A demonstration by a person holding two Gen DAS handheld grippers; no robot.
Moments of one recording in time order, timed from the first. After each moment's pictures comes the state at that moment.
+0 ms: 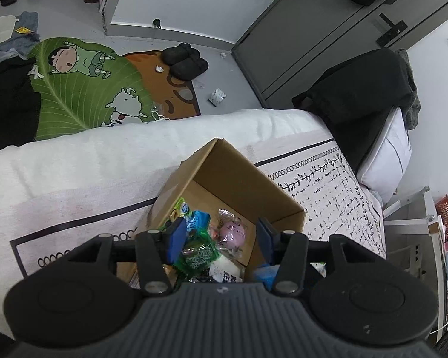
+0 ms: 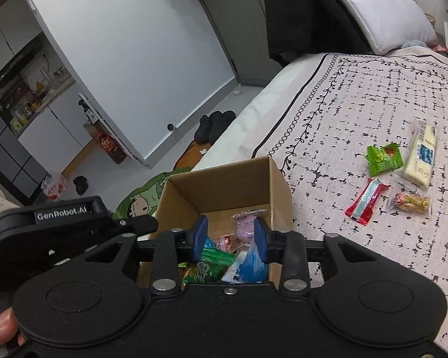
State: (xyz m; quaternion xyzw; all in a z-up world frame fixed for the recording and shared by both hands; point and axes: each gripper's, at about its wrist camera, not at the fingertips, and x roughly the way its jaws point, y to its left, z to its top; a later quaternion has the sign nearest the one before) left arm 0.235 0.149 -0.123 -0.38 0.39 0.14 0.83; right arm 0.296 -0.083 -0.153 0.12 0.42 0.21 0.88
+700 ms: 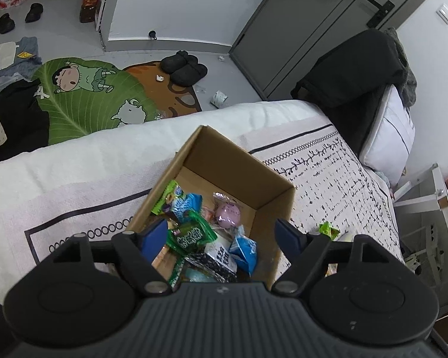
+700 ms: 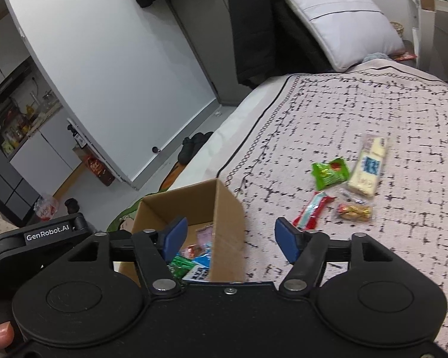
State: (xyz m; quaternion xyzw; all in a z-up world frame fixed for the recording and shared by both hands) left arm 0.226 0.104 -0.101 -0.33 0.40 0.15 0.84; right arm 0.287 -0.153 -0.137 0.14 0.39 0.18 0.89
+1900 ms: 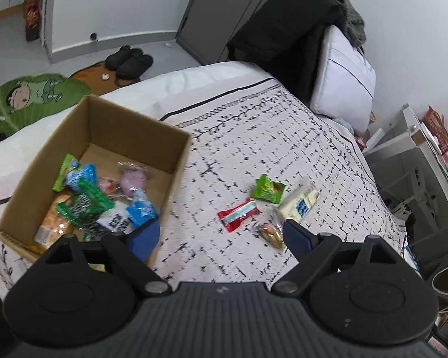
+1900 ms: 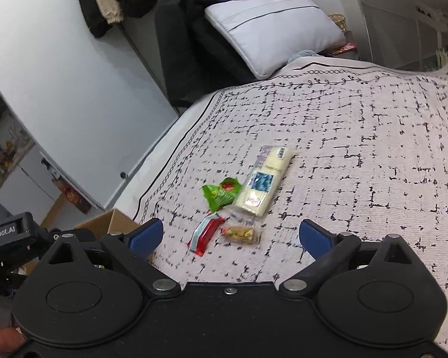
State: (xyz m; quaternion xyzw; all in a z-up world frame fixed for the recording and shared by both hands) left arm 0.269 -0.018 -0.101 -0.25 0.42 0.07 0.87; right arm 0.319 -0.293 -0.184 0.19 0.39 0.13 0.89
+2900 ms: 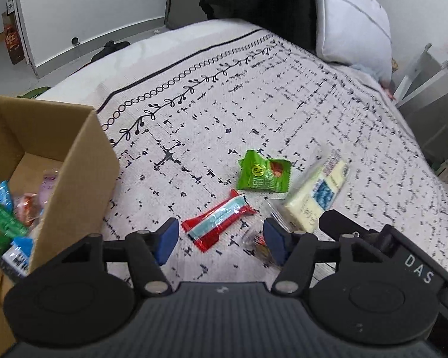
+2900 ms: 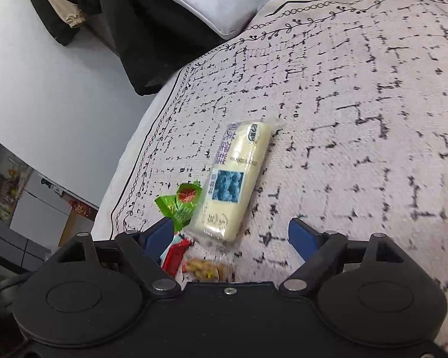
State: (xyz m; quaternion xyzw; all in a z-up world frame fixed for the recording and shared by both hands) left arm 0.370 -0.085 -0.185 -0.16 0.48 0.09 0.86; right arm 0.412 -0.302 -0.269 0.27 0.44 0.15 0.84
